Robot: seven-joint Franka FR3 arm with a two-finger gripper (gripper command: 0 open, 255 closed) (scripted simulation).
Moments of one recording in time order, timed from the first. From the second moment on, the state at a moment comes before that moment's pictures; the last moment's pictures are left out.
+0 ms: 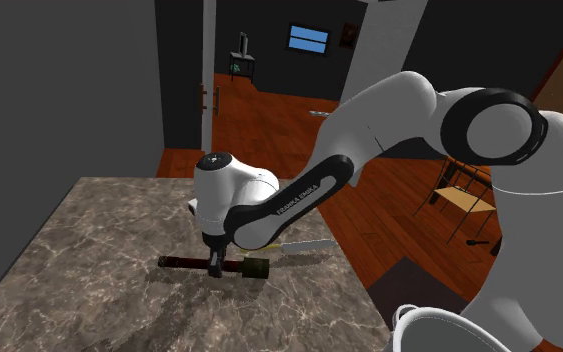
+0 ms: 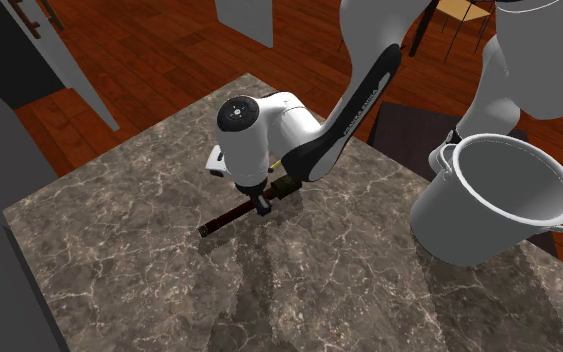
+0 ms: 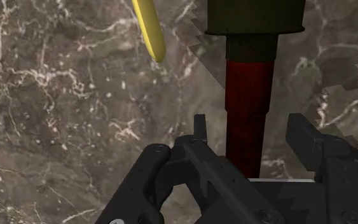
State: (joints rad) arm 0.37 0.60 0.28 -1.83 -0.38 2.35 -0.02
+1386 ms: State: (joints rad) arm 0.35 0.51 0.31 -1.82 -0.33 2.25 -0.05
